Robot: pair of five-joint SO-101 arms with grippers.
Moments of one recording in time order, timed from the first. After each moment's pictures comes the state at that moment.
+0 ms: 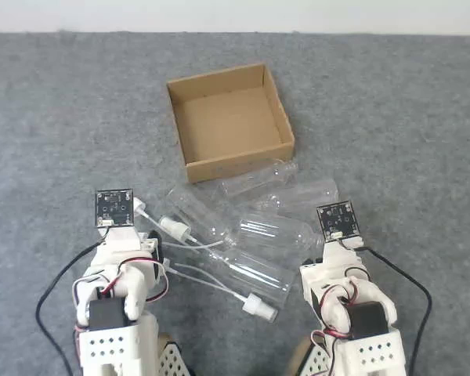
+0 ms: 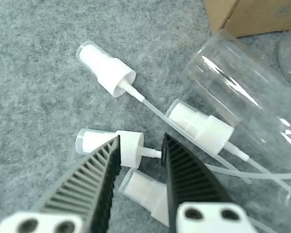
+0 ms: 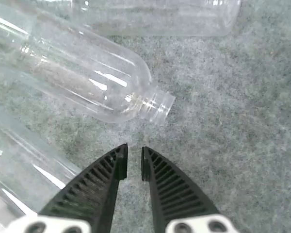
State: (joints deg) left arm -12.7 -98.6 97.7 65.1 2.7; right arm -14.7 -103.1 95.1 74.8 -0.4
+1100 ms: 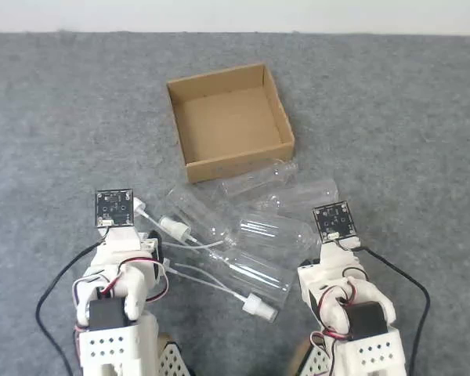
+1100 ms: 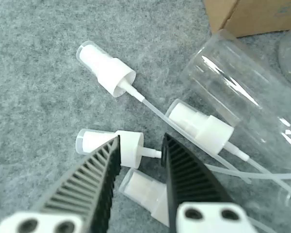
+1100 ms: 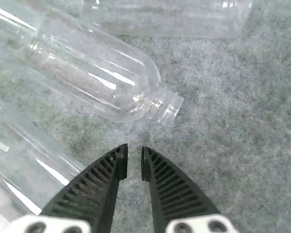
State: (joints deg) left arm -12.7 -98.6 97.7 65.1 2.7; right arm -16.4 -103.1 95.1 74.8 -0.4
